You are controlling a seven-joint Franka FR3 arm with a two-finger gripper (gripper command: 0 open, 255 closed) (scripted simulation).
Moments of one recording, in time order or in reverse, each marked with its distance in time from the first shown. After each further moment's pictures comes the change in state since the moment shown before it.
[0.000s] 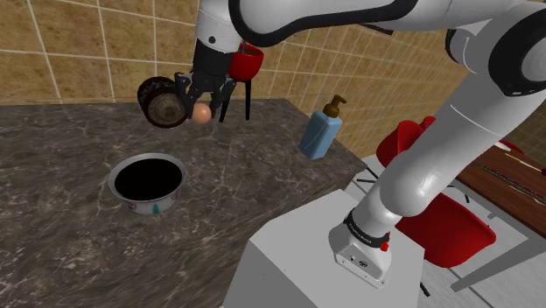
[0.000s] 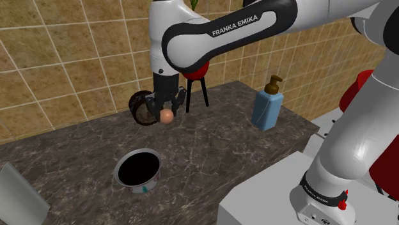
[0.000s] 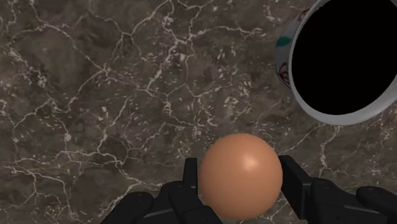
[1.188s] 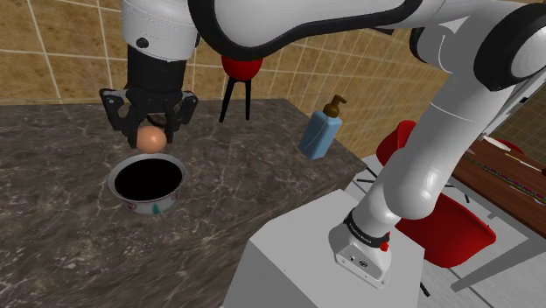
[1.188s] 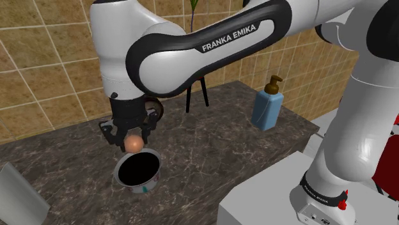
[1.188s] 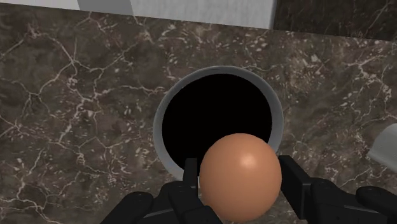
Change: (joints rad) arm 0.147 0.185 0.159 0.204 -0.152 -0.050 0.361
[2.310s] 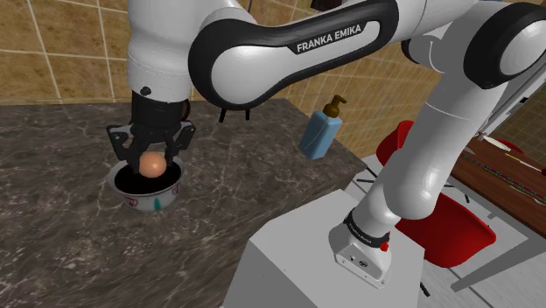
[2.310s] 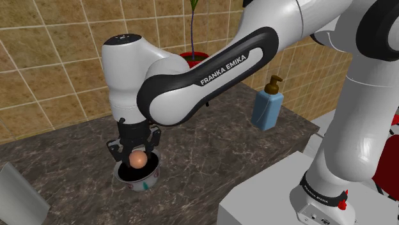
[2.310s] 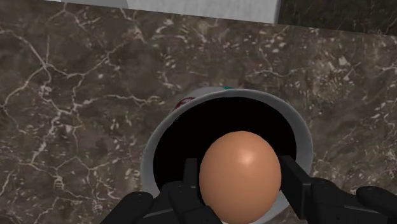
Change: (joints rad) arm 0.008 0.045 -0.004 -0.115 -0.040 0.152 0.030
